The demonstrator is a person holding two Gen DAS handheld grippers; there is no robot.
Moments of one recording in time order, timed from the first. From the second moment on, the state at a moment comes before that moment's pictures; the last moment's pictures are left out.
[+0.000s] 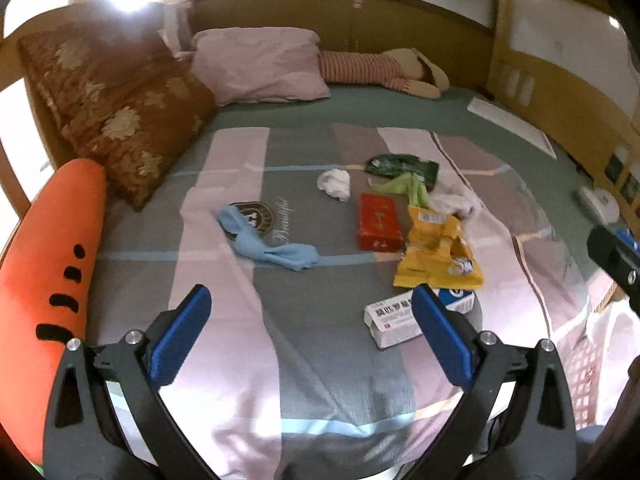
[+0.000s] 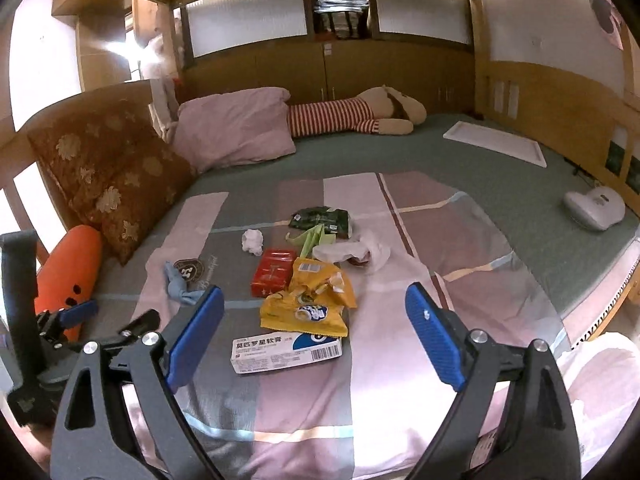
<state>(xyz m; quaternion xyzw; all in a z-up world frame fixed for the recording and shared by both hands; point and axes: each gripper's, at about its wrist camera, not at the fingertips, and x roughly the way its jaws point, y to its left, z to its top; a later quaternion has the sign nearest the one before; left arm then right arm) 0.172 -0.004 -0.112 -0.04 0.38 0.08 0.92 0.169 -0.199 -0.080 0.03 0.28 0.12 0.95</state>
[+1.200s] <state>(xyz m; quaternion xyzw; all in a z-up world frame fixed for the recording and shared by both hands) 0.195 0.009 -0.122 -0.05 0.42 0.05 0.90 0.186 -0.245 -0.089 0.08 0.30 0.10 0.94</state>
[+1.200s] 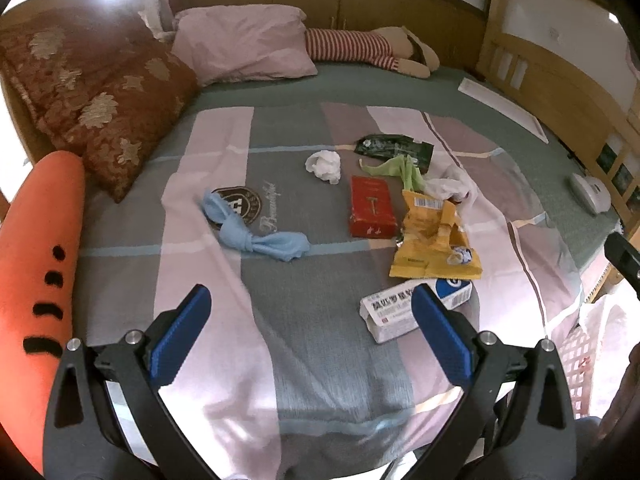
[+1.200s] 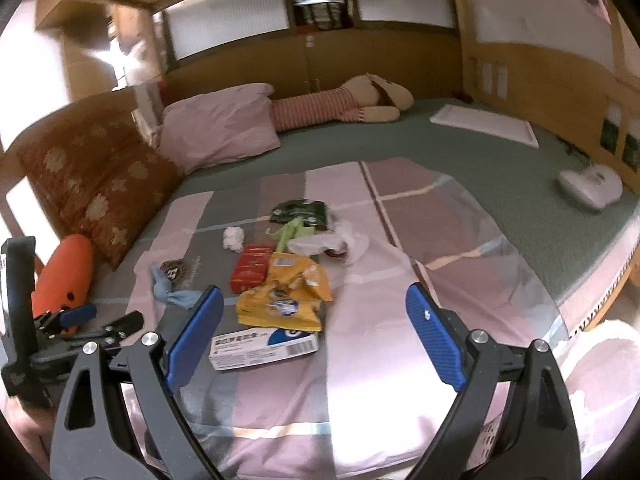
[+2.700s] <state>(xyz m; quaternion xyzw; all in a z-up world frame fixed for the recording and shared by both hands) 0.296 0.046 -0.063 -0.08 0.38 -0.01 0.92 0.376 -0.241 -0.114 0.12 0.39 0.13 0.90</state>
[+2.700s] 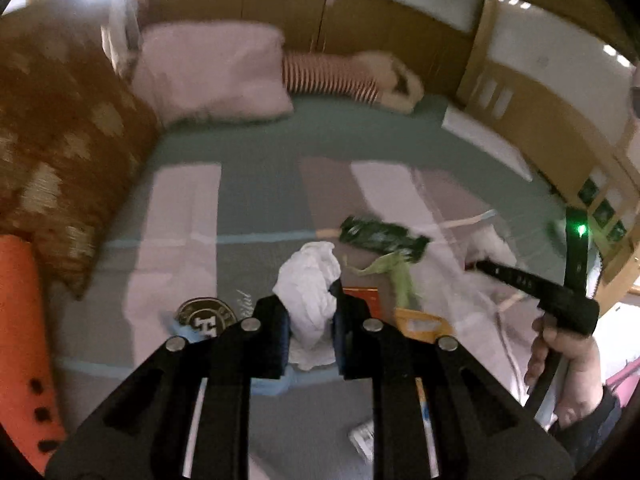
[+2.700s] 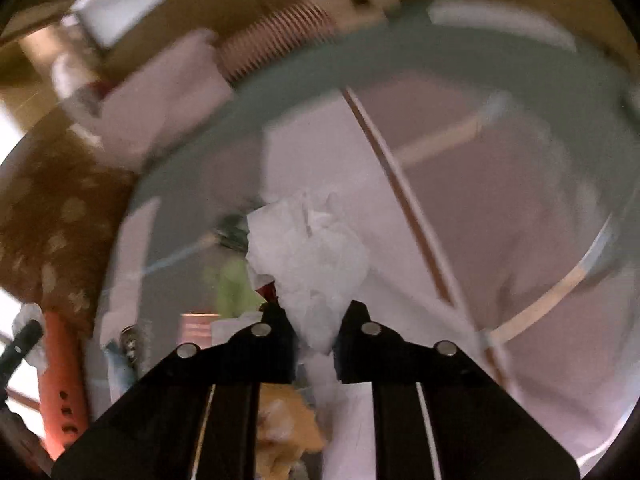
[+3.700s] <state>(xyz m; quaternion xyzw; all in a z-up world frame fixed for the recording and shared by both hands) 0.201 0.000 -0.092 -0.08 0.38 0.01 0.92 0.226 -0.170 -0.088 -0.01 0.32 0.19 0.93</state>
